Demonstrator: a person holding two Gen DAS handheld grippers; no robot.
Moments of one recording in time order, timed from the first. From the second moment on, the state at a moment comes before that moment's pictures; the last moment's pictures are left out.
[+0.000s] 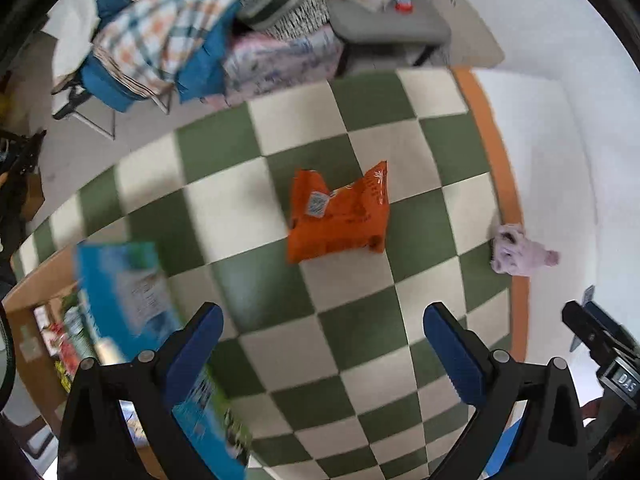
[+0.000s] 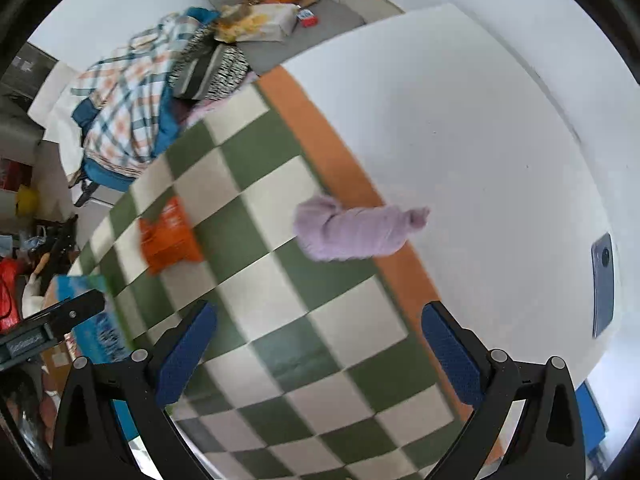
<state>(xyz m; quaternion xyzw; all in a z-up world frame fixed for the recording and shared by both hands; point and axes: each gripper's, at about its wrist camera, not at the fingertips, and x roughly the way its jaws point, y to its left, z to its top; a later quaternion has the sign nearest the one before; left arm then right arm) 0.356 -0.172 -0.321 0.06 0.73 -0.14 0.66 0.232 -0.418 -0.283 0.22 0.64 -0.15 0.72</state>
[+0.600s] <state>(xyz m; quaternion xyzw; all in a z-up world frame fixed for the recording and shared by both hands) 0.384 -0.212 -0.407 0.05 0.77 -0.12 0.63 0.290 -0.458 -0.411 0.21 0.71 -0.15 0.66</state>
